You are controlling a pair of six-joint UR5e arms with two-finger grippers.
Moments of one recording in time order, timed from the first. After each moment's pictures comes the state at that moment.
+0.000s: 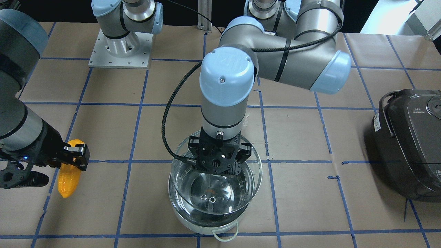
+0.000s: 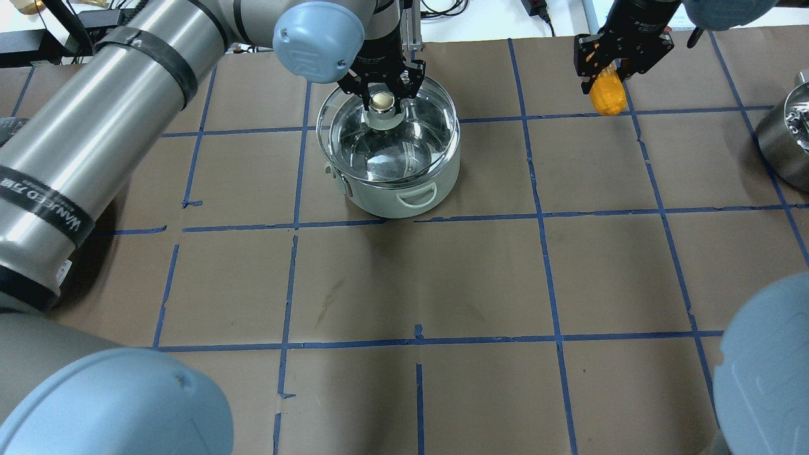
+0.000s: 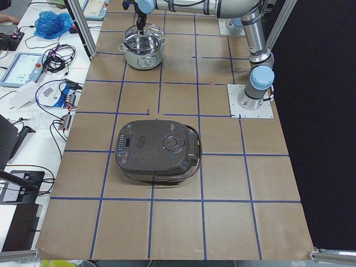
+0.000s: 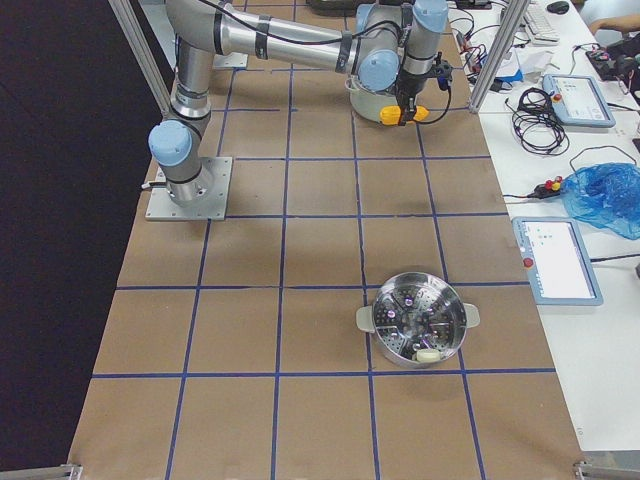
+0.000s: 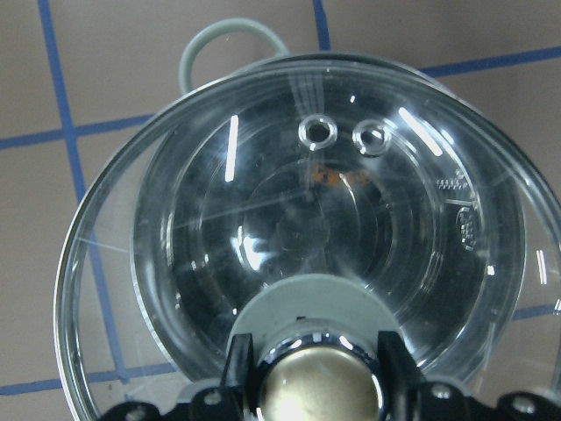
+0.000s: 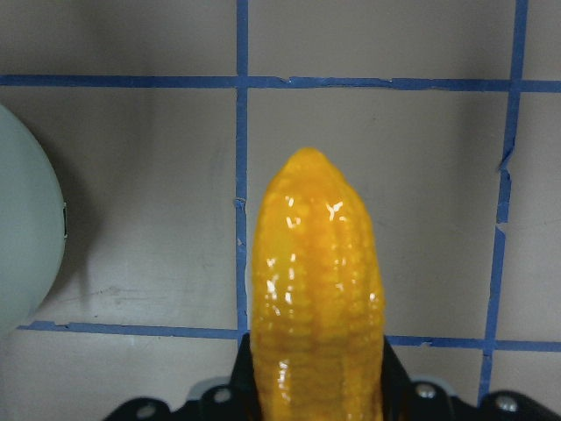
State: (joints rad) left arm -1.86 -2.07 -1.15 -1.44 1.60 -0.15; right arm 1.48 -1.18 1.30 -1.69 -1.51 -0.12
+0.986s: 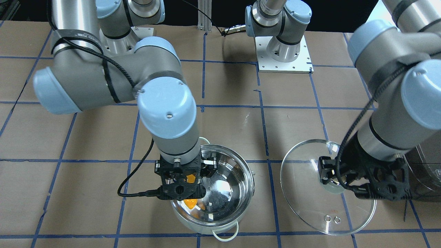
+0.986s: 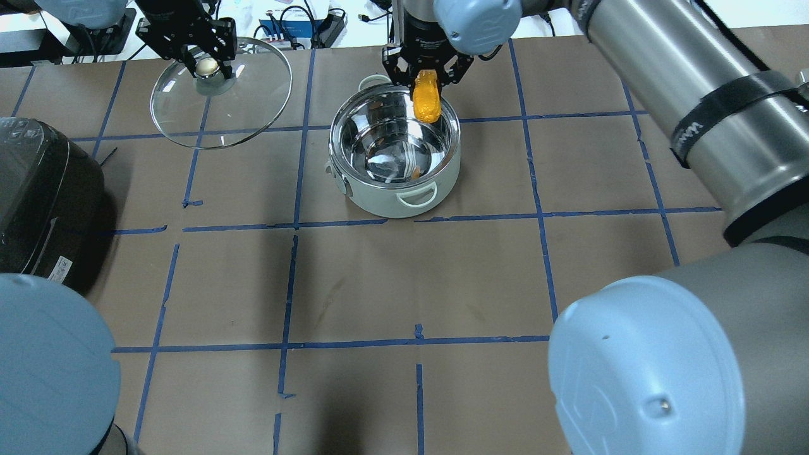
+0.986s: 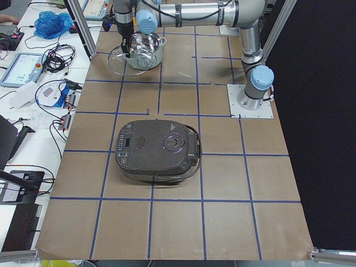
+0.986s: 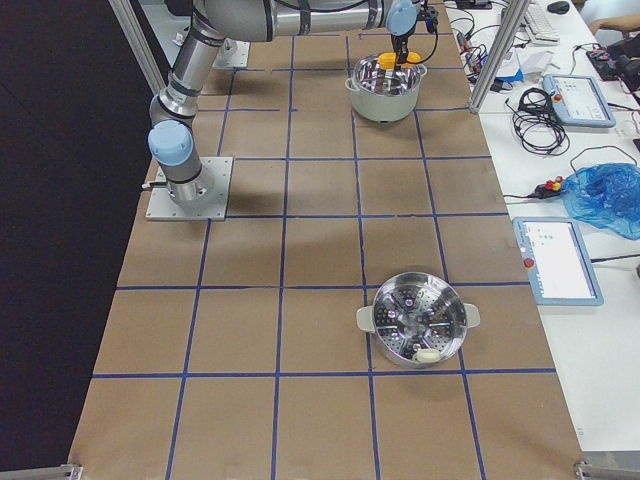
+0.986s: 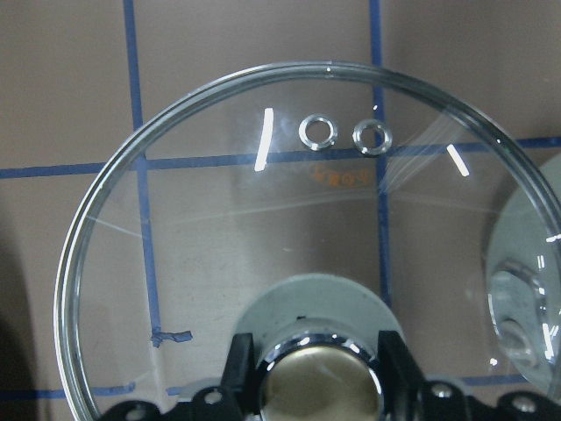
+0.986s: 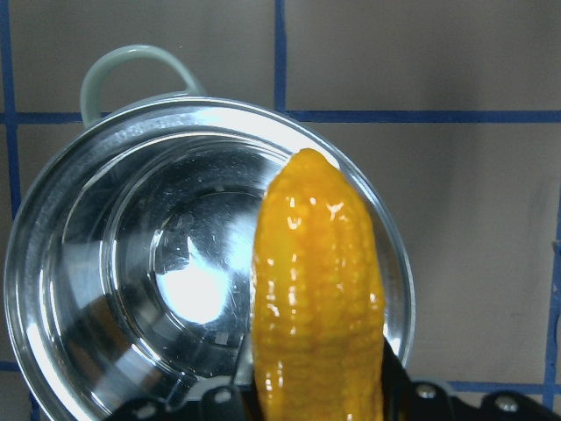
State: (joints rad) left arm -1.45 -2.05 -1.17 -1.42 1.60 0.14; right arm 1.88 -0.93 1.01 -1.71 -1.56 0.27
